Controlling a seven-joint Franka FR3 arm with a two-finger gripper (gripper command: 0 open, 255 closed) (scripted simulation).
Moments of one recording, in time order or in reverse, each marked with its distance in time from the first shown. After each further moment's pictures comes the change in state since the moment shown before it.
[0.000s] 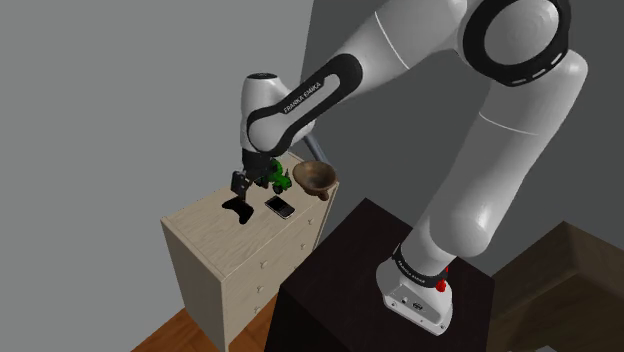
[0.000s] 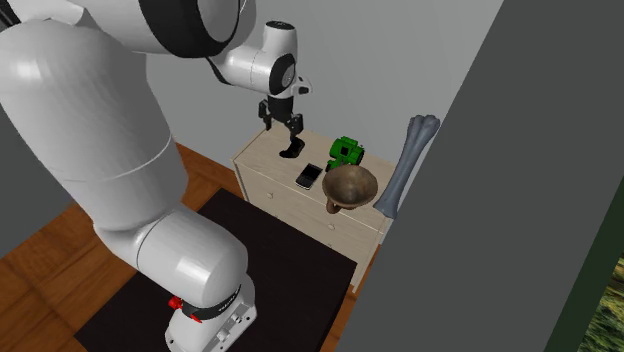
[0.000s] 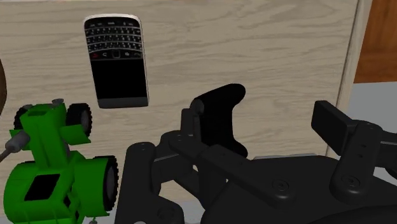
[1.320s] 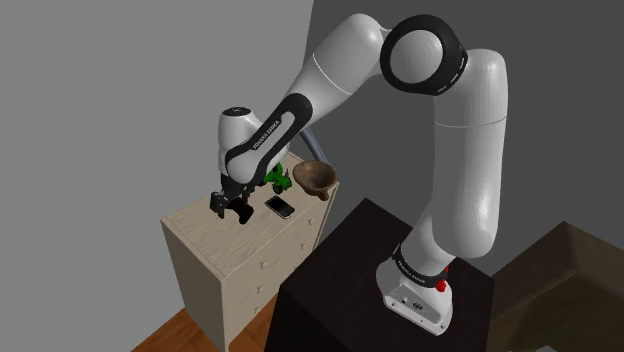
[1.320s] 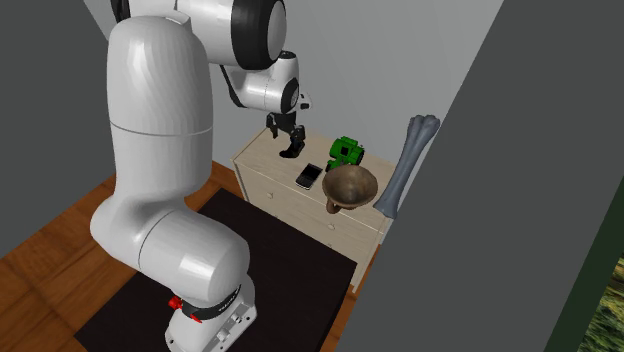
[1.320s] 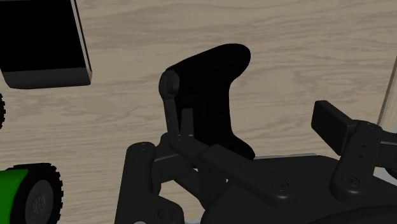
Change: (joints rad) arm 0.071 0.355 -0.049 0.202 -0.121 0.182 0.129
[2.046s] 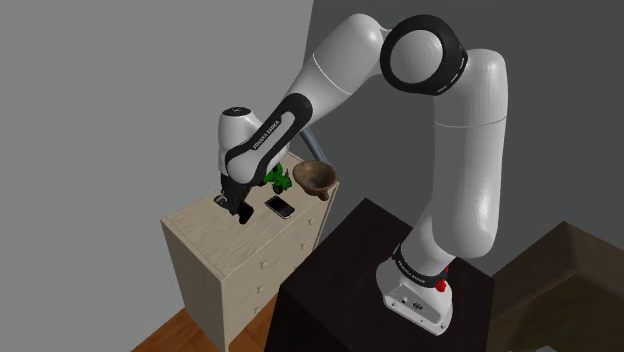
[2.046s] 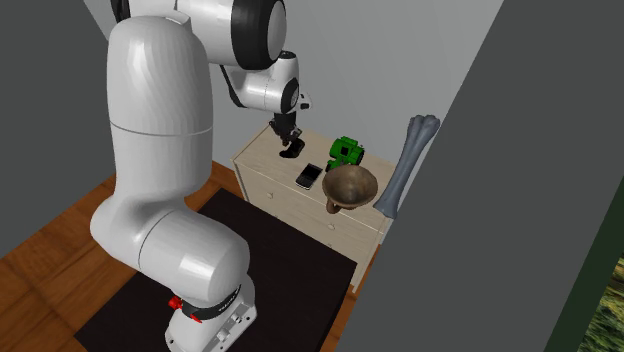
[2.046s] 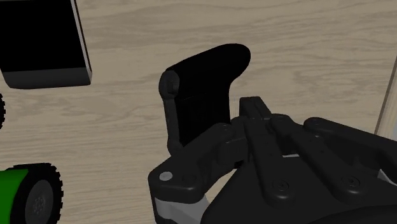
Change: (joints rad) arm 0.000 0.000 0.000 0.000 0.000 0.000 0.000
